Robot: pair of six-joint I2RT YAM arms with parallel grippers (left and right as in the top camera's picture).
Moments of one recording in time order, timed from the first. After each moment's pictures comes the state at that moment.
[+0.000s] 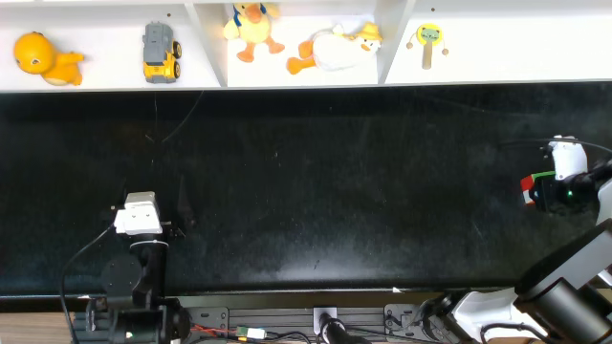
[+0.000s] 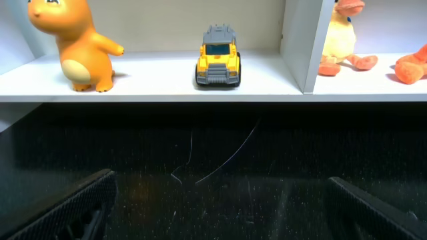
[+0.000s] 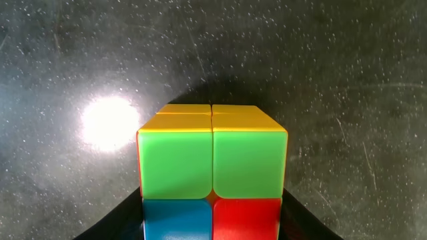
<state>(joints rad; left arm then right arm) 0.05 0.01 0.02 -0.10 -0.01 0.04 -0.80 1.71 1.13 -0.82 -0.14 -0.93</state>
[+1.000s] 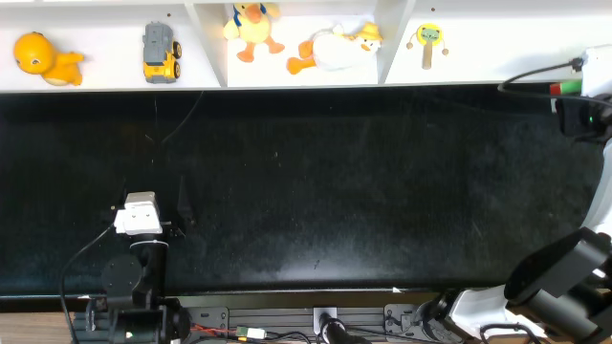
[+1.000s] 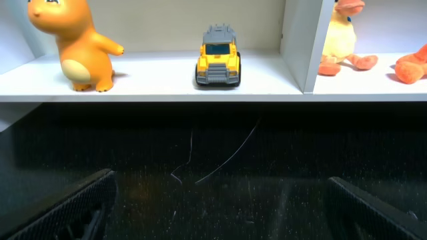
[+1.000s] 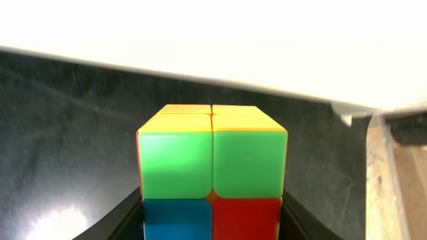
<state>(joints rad) 0.05 0.01 0.02 -0.10 -0.01 0.04 -0.60 1.70 1.49 -0.75 -0.19 -0.70</state>
